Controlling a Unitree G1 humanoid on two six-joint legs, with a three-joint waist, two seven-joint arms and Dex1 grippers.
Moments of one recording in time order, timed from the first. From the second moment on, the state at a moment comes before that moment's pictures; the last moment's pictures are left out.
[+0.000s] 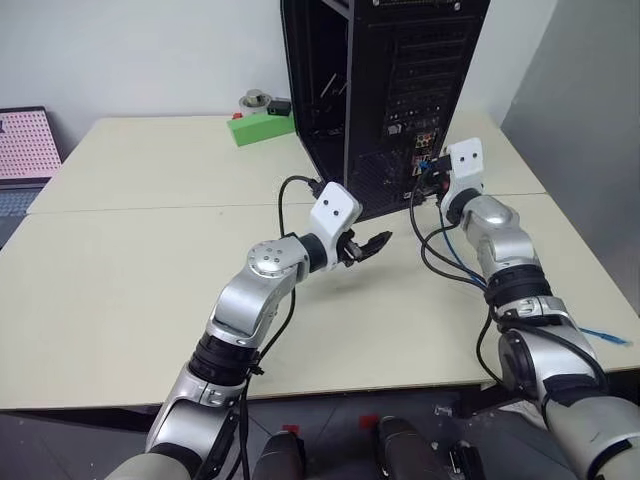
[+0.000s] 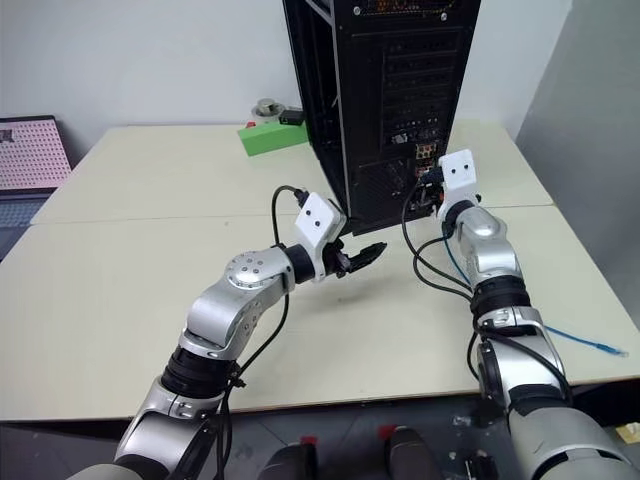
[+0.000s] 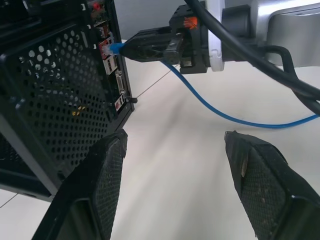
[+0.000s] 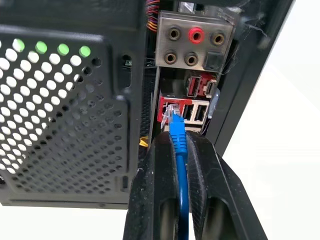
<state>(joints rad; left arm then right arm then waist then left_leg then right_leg) -0.63 0.26 -0.23 -0.13 -0.22 0.58 -0.53 -1.00 -0.29 -0.11 0.78 0.11 0.16 0.34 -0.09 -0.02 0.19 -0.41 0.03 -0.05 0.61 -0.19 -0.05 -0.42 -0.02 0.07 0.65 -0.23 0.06</state>
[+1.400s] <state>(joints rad) -0.63 0.26 -0.23 -0.13 -0.22 0.58 -0.52 -1.06 -0.26 -0.17 0.84 0.20 0.21 0.33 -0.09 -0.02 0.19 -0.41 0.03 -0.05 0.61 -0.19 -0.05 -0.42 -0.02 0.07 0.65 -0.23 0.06</state>
